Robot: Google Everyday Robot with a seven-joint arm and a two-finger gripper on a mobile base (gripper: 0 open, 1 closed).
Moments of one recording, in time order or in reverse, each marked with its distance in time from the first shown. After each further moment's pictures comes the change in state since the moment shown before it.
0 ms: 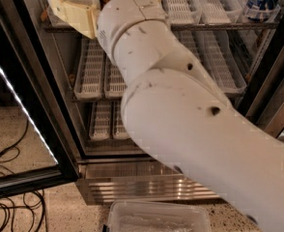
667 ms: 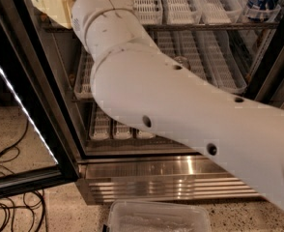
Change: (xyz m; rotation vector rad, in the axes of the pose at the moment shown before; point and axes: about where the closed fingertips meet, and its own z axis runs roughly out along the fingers) arm 0.013 0.020 0.043 0.003 0.015 0.054
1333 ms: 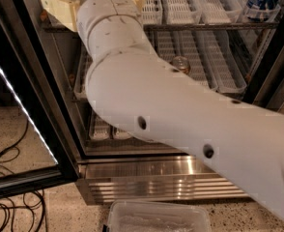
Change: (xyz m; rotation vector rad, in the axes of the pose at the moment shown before) arm 0.010 -0.012 -0.005 0.083 0.027 0.013
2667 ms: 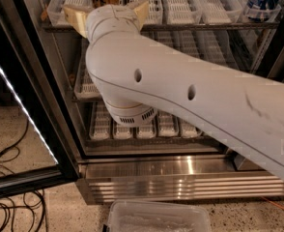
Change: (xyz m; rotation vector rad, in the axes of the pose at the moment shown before) arm 0.057 -0.030 0.037 0.116 0.160 -0.050
